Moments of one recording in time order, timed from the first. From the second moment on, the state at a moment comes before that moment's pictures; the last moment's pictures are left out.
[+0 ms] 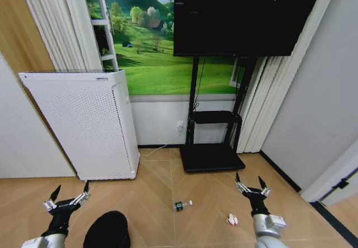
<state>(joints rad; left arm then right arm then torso) 1.77 -1.43 -0.98 -2.16 -0.34 -0.09 0.02 -1.60 1.31 0.69 1.97 0.29 0.20 0.18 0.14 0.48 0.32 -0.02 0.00</state>
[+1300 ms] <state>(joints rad) 1.77 -1.43 -0.97 -2.17 -0.34 -0.10 0.02 -1.60 1.31 0.69 1.98 0.29 0.20 0.19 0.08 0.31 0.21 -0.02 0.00</state>
